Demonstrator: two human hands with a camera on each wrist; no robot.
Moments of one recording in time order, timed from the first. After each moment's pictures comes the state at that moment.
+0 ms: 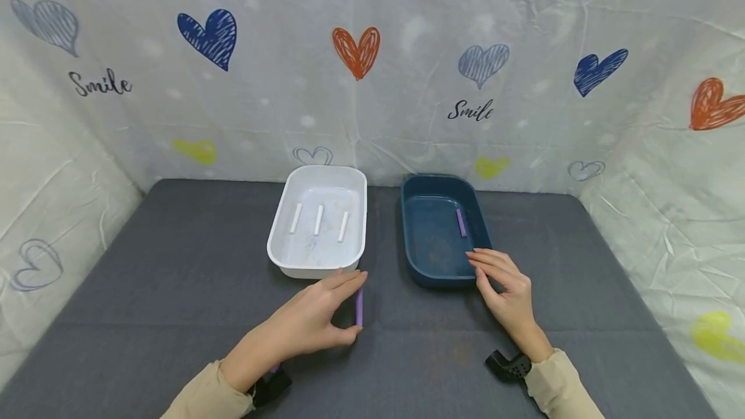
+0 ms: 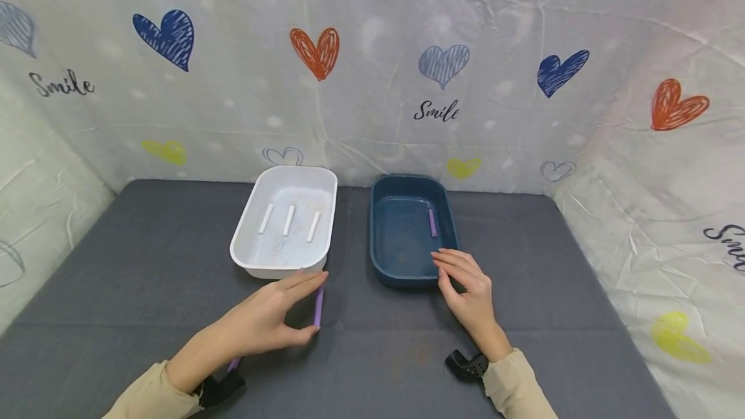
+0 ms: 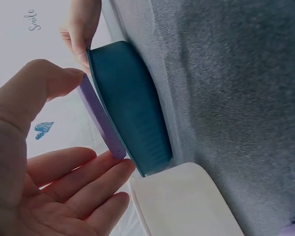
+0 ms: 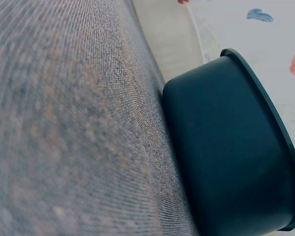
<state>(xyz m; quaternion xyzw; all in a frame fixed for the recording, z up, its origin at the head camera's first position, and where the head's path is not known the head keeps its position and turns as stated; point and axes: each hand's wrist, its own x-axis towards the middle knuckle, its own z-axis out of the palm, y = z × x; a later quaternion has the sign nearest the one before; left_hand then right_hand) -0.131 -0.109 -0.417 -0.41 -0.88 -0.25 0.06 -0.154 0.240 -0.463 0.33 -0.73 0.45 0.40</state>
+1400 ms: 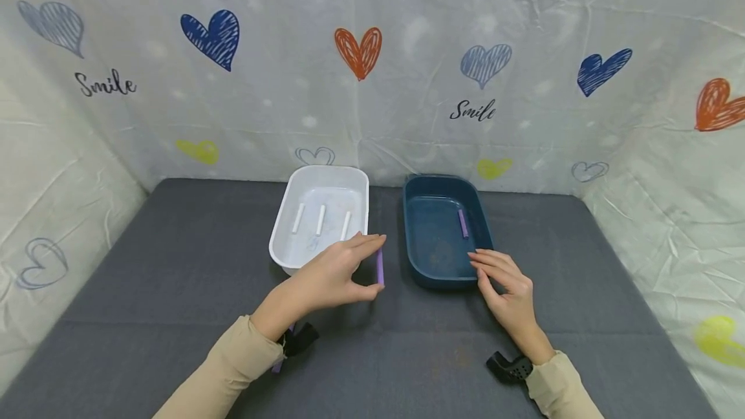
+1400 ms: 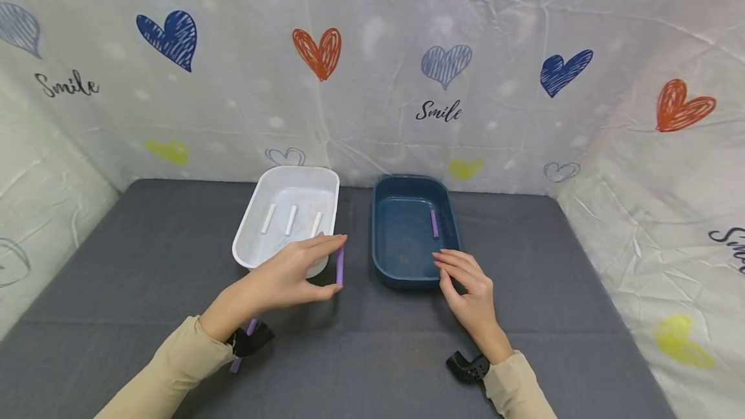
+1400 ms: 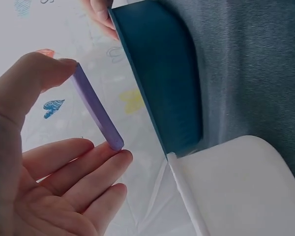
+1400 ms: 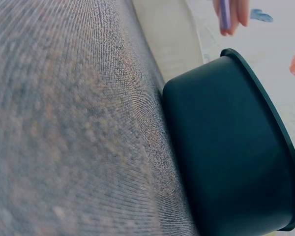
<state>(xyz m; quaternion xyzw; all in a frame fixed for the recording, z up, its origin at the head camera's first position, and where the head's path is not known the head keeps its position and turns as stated) -0.175 -0.083 -0.387 -0.42 -0.87 -0.27 0.06 -0.153 0.239 -0.462 0.33 -0.73 0.44 0.40</state>
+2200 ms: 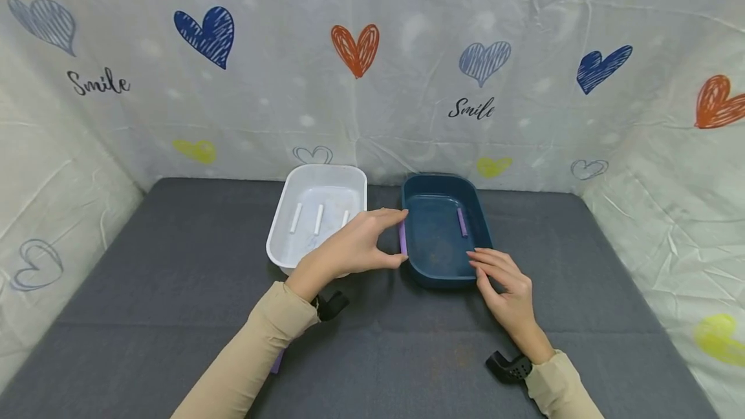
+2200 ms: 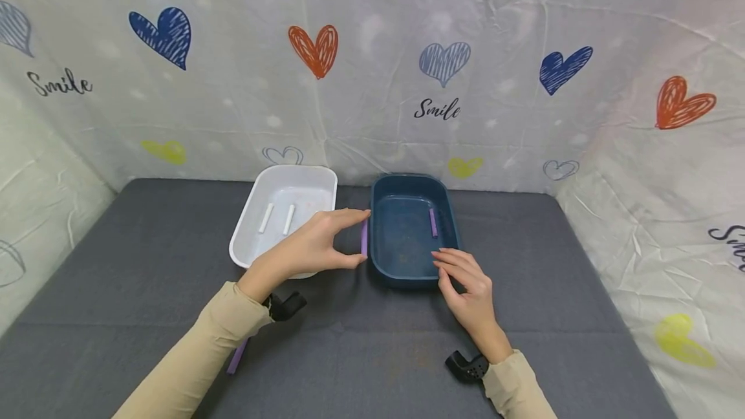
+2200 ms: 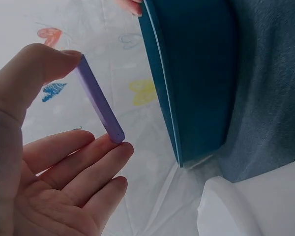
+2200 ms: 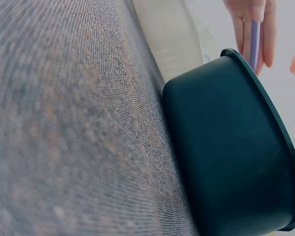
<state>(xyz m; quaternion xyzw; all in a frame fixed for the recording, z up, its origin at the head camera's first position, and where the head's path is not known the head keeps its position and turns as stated) -0.220 -0.045 -0.375 -0.41 -0.86 -0.30 0.01 -0.153 0.239 -0.463 0.32 -0.73 0.44 0.40</state>
